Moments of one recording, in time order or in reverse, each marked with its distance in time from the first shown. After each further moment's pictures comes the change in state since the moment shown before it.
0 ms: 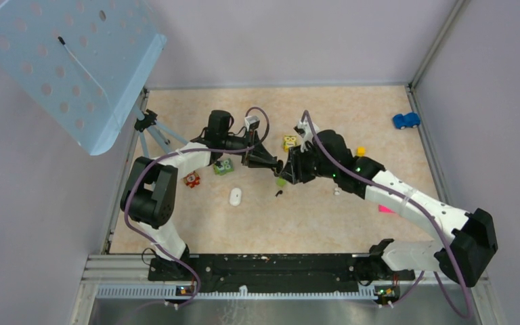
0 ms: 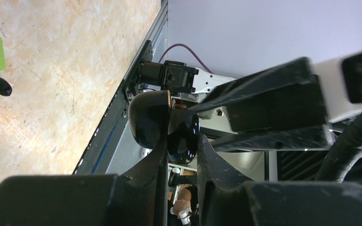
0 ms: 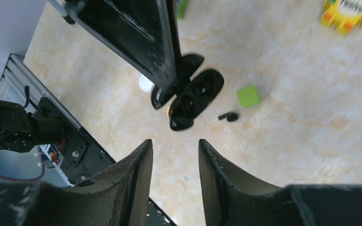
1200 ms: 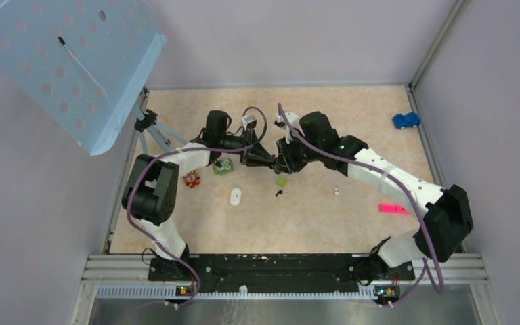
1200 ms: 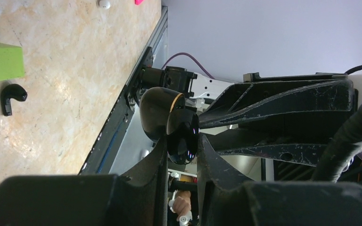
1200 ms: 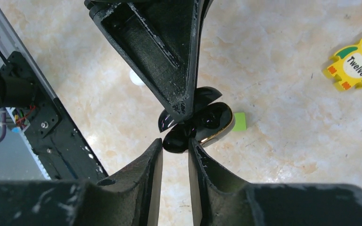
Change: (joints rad) left arm 0.023 0.030 -0.018 0.086 0.007 -0.045; right arm -0.055 0.211 0.171 -0.085 -0.177 -0.236
